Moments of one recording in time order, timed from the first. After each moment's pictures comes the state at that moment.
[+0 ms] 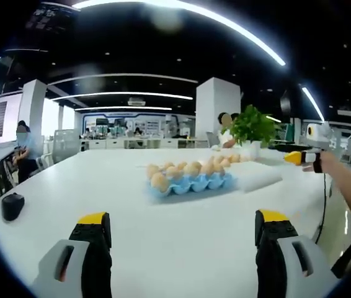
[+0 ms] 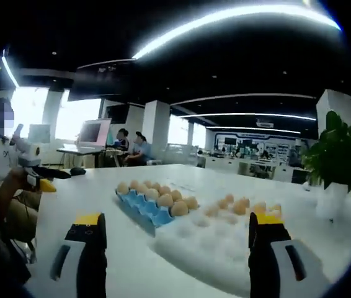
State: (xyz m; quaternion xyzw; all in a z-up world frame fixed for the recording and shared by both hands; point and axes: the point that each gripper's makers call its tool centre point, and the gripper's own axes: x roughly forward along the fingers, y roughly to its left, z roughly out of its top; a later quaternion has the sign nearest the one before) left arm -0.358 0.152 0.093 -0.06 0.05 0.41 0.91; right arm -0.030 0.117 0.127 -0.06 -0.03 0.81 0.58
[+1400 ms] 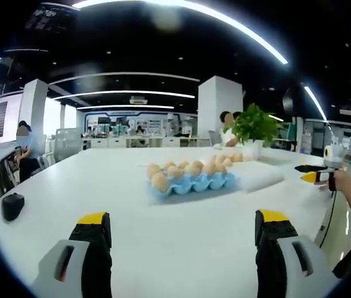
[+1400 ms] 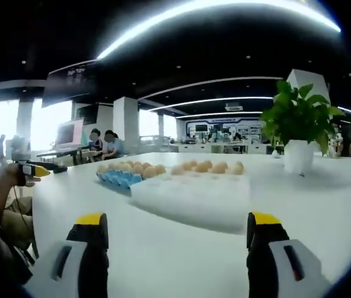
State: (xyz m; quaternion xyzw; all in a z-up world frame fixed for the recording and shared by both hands) left arm -0.358 0.155 0.093 -0.06 0.06 0.41 0.91; right arm 0.025 0.071 0.081 -0.04 0.04 0.76 0.64
